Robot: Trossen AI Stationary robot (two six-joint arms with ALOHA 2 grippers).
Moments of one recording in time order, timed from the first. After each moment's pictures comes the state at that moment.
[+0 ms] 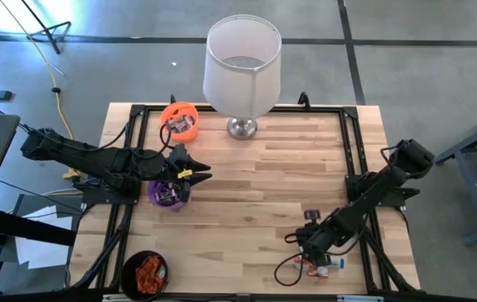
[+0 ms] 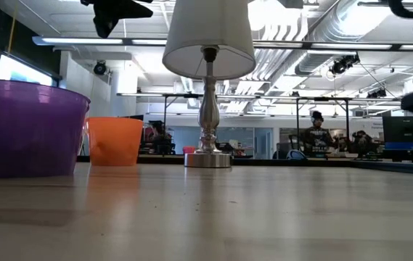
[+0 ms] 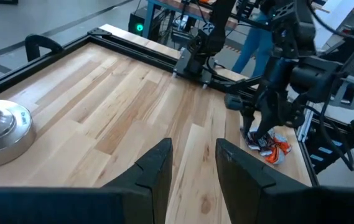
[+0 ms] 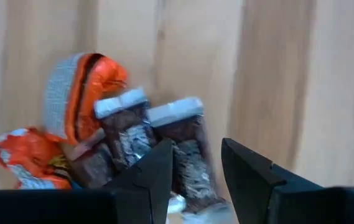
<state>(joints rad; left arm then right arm) -0.21 0.97 0.75 -0.11 -0.33 -0.40 0.74 1.57 0.81 -0.52 0.05 0.63</state>
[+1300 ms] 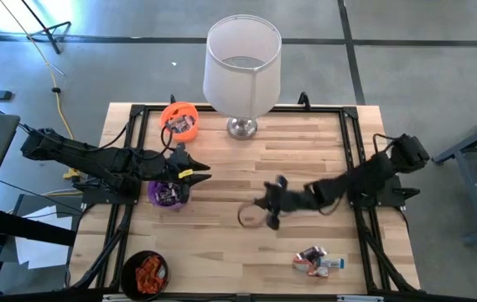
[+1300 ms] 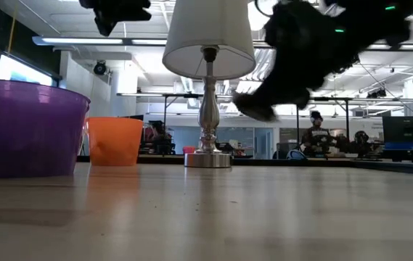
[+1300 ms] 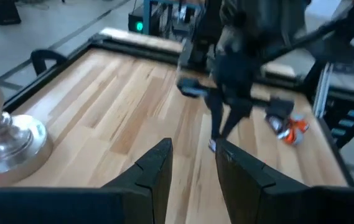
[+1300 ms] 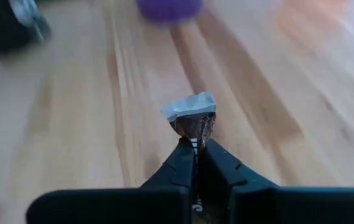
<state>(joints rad) -0.21 0.97 0.75 -0.14 -0.33 -0.26 0.31 1.57 0.73 0.21 0.34 0.46</state>
